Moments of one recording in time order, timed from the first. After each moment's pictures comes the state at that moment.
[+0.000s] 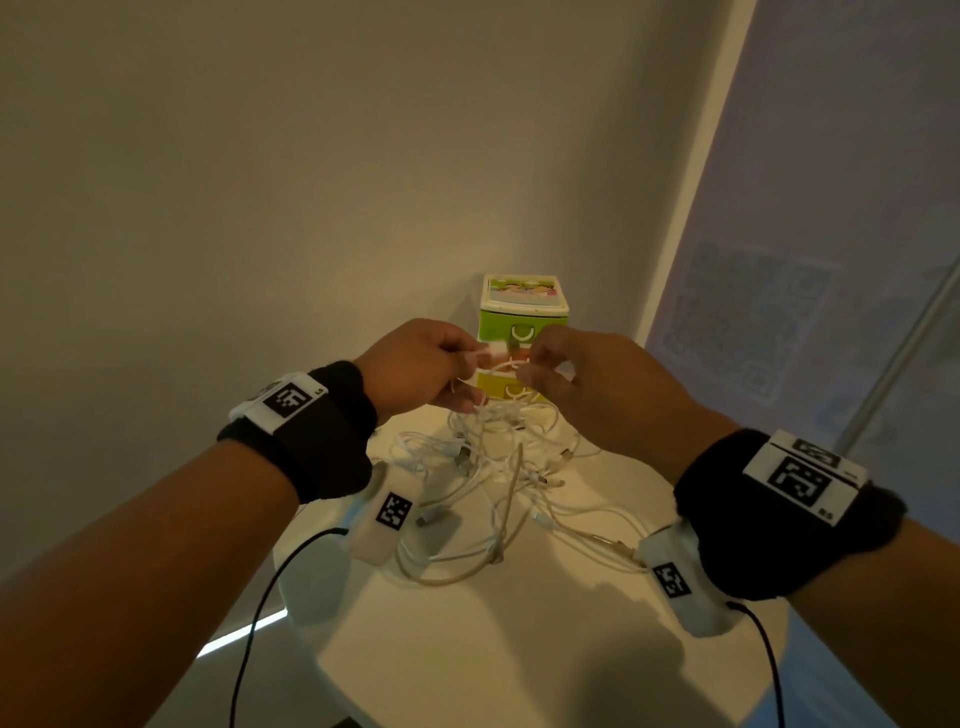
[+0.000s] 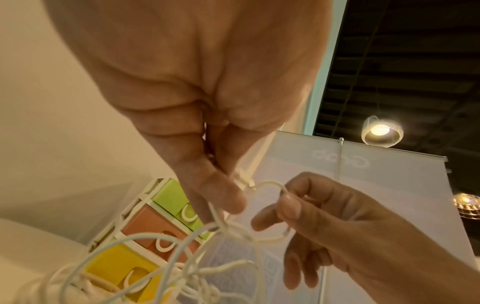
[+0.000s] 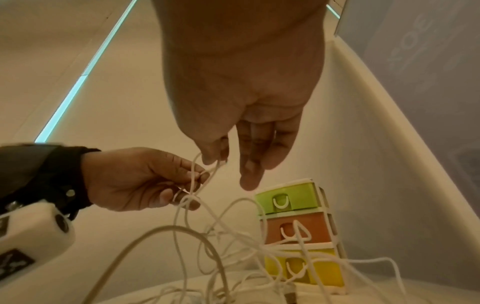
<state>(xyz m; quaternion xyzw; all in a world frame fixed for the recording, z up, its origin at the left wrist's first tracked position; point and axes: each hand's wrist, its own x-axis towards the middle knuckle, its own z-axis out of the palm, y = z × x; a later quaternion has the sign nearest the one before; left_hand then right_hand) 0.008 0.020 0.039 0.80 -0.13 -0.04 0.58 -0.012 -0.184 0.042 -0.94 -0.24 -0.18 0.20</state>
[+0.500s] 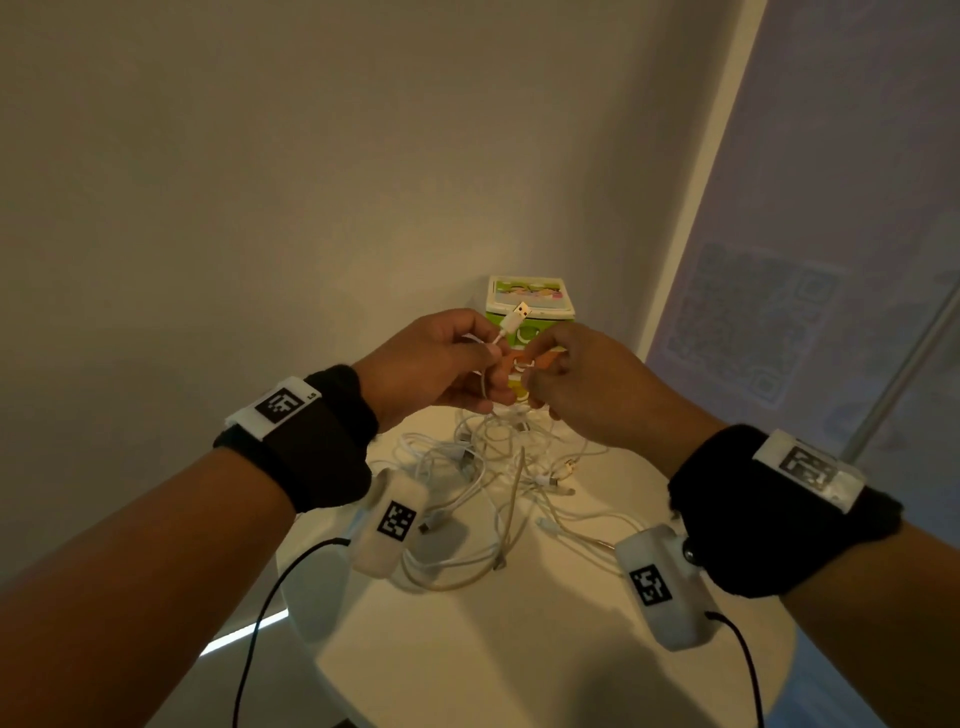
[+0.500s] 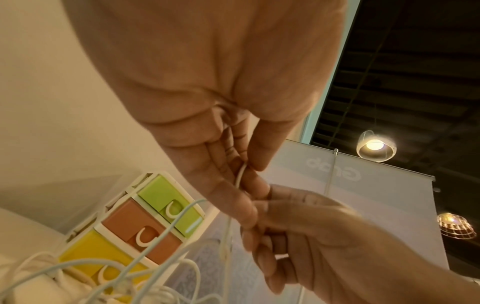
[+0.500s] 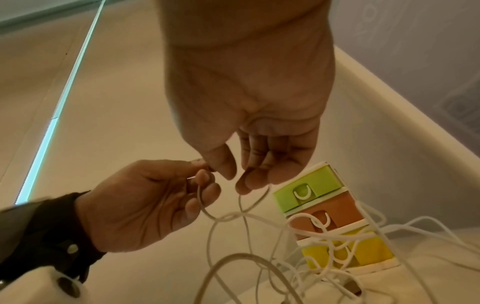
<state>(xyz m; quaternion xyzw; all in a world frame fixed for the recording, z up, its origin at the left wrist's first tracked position) -0.004 0.015 0.047 0.73 -0.17 -0.06 0.66 -0.001 -0.167 0.043 -0.90 -0.15 -0.07 0.40</state>
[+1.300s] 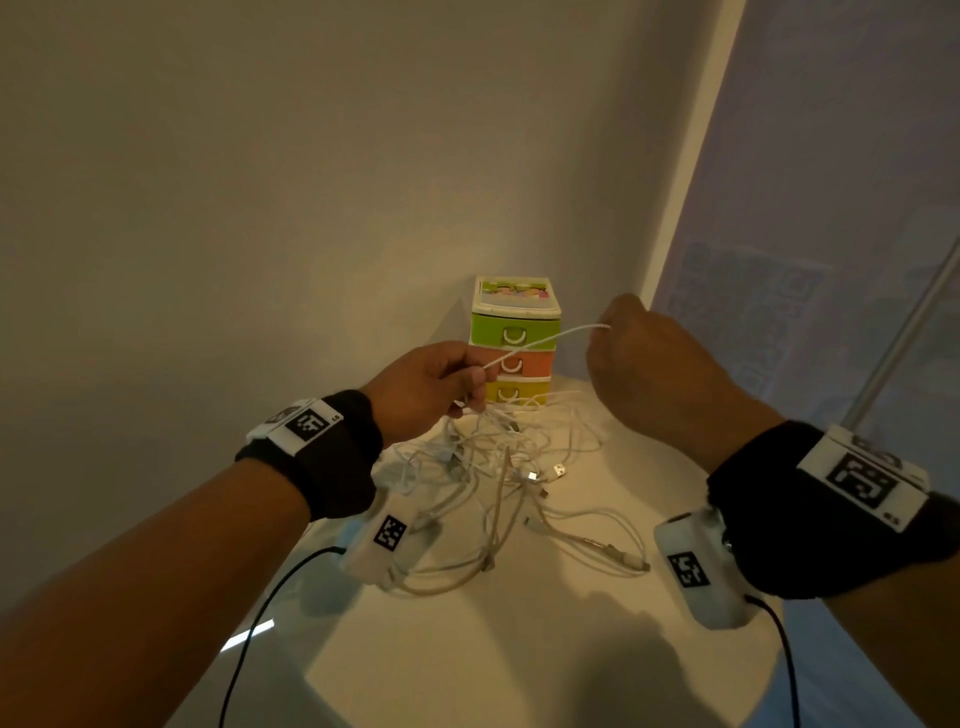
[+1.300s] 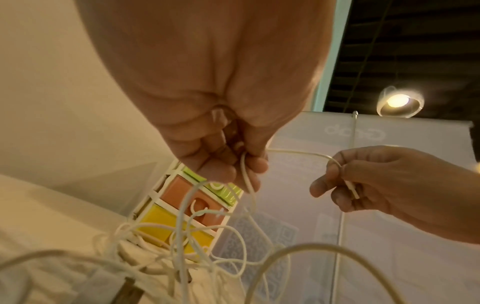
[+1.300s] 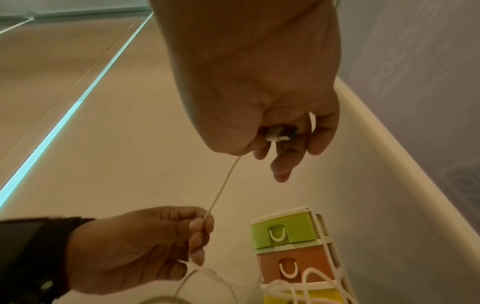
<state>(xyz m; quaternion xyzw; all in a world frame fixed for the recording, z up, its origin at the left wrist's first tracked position) 0.022 0.015 0.011 0.83 -0.21 0.00 0.52 -0.012 -0.208 0.059 -0.95 -0.12 -0.23 0.17</state>
